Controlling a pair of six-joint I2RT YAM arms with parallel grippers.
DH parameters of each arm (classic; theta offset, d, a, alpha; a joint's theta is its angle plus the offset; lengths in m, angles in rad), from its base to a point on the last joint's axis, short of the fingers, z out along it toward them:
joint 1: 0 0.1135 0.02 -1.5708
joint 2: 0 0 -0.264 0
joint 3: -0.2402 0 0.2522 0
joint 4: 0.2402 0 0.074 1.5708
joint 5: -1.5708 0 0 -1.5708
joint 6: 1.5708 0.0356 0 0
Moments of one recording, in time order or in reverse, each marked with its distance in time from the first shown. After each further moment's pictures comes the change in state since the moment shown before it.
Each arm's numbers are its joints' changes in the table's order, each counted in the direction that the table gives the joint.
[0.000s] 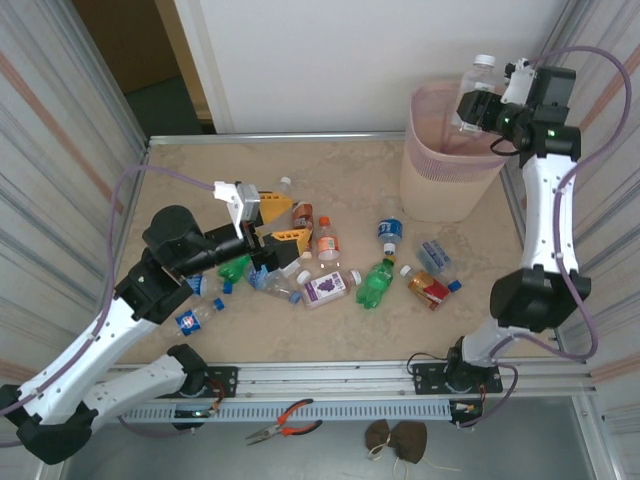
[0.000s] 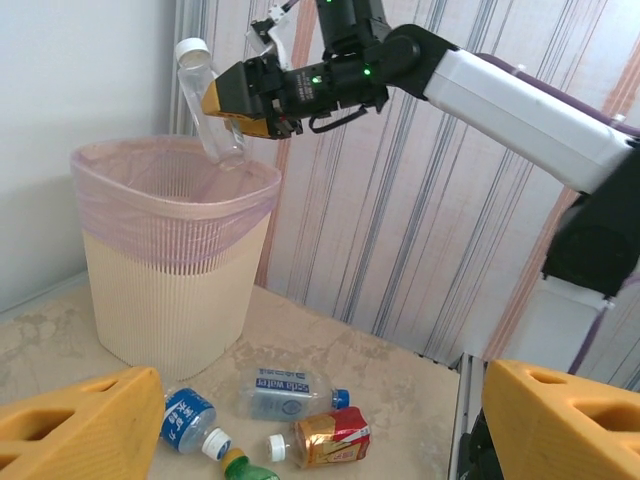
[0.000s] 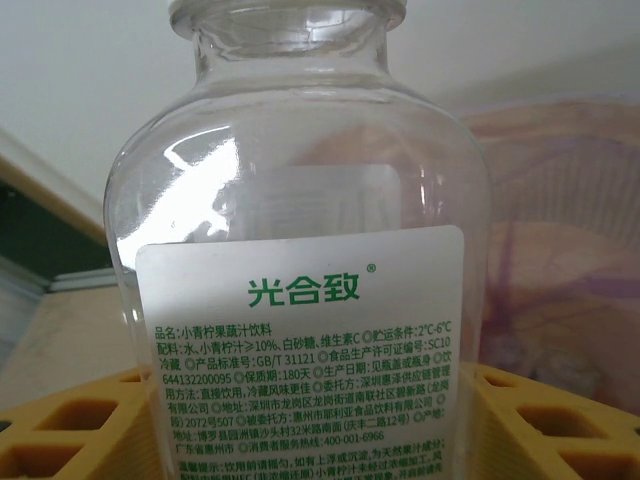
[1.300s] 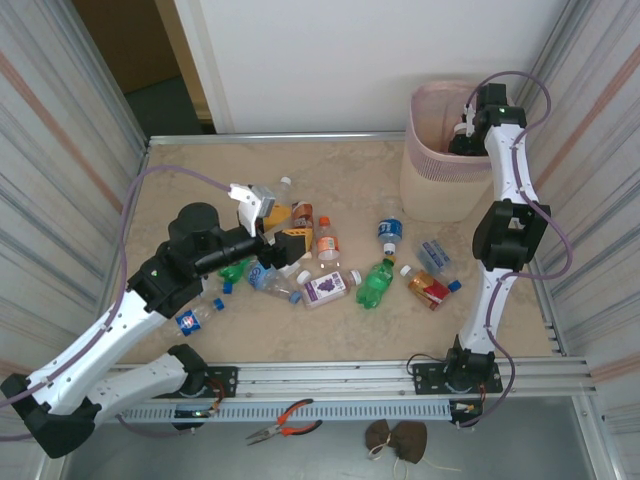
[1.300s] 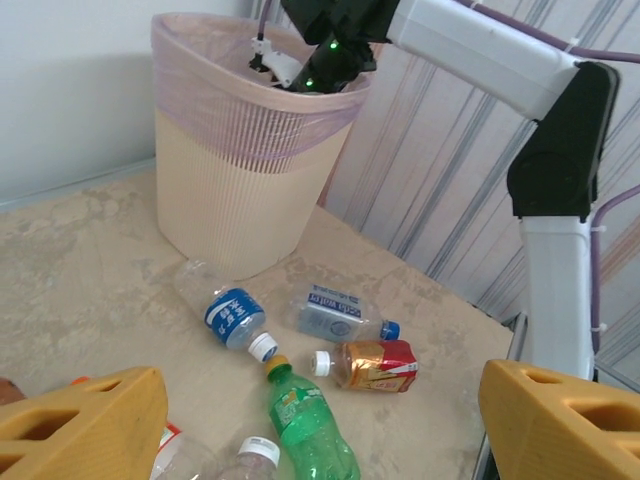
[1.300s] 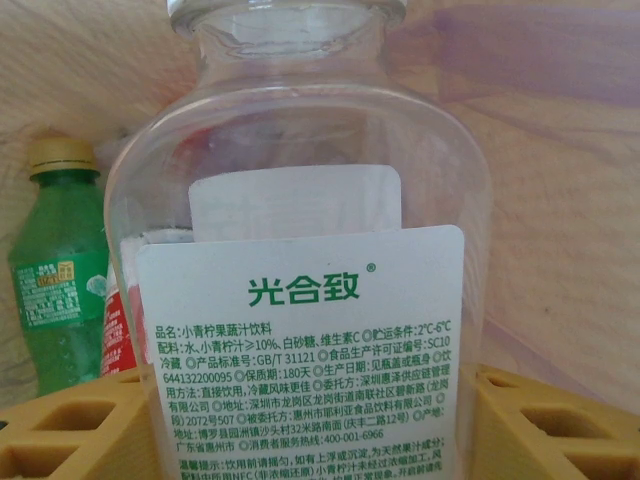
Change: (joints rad) left arm 0.000 0.053 0.021 0.146 0.139 -0.035; right arm 0.064 0.508 -0.291 0.383 -0.492 -0.316
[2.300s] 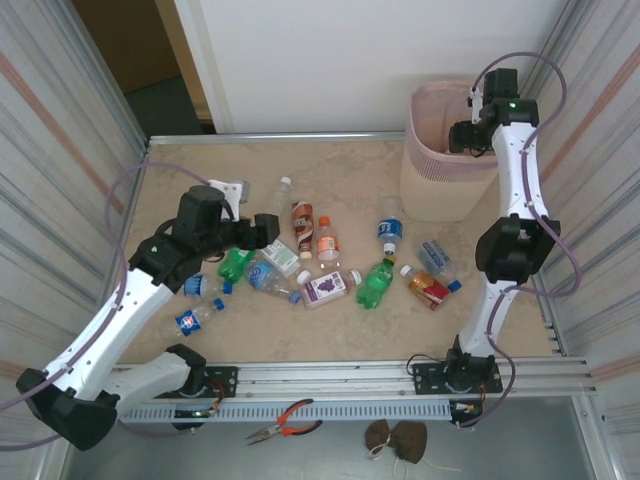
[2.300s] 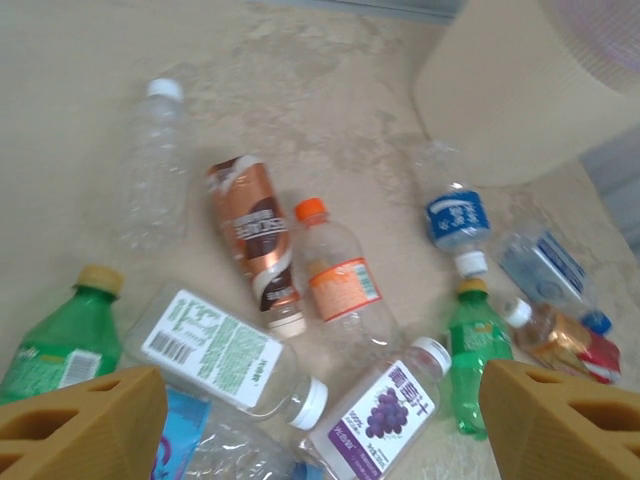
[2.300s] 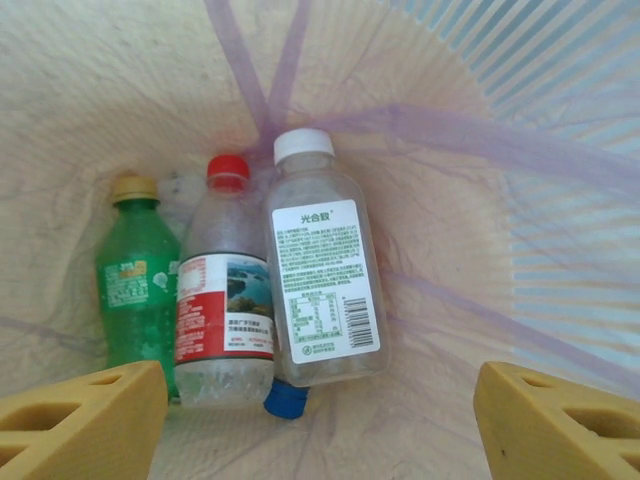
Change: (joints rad) left arm 0.236 0.117 -0.083 0.402 0.207 -0.191; right arm 0.030 -0.161 0.000 0.014 -0.011 0.000
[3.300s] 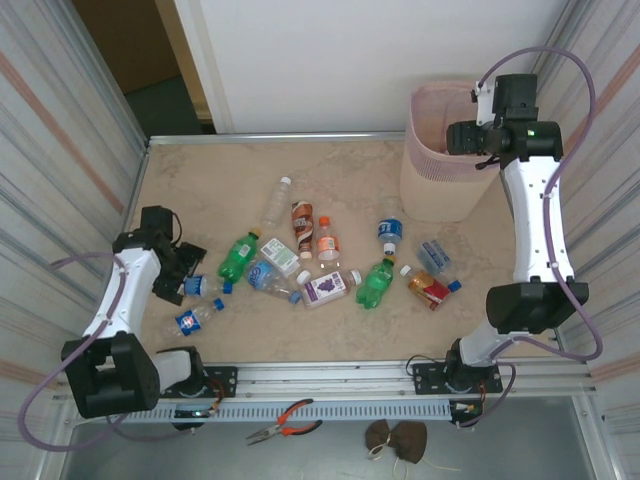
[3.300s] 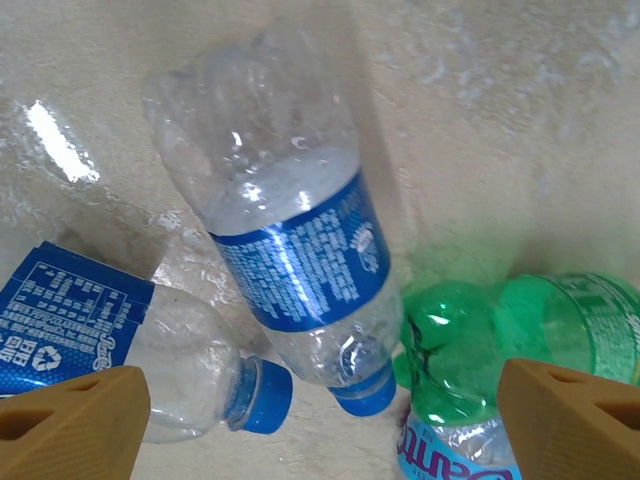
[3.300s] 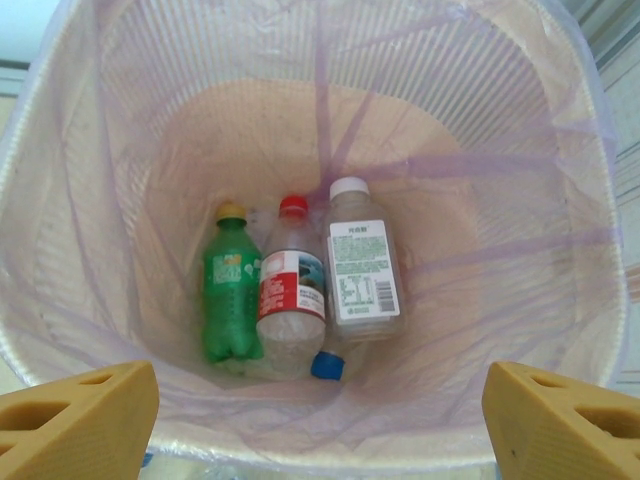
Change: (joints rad) left arm 0.623 0.171 0.200 0.367 0.006 -0.617; right arm 0.071 -0.413 0.282 -0.092 0.020 0.004
